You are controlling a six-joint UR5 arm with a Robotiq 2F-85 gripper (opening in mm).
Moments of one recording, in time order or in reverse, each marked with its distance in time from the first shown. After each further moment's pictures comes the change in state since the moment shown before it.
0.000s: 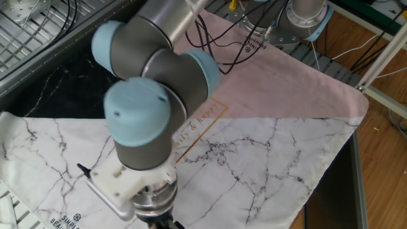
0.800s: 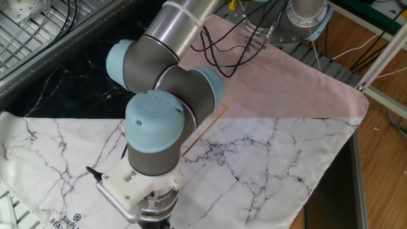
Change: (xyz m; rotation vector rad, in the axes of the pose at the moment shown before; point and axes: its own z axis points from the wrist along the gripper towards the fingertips) arm -0.009 -0.007 0.020 0.025 -0.064 0.007
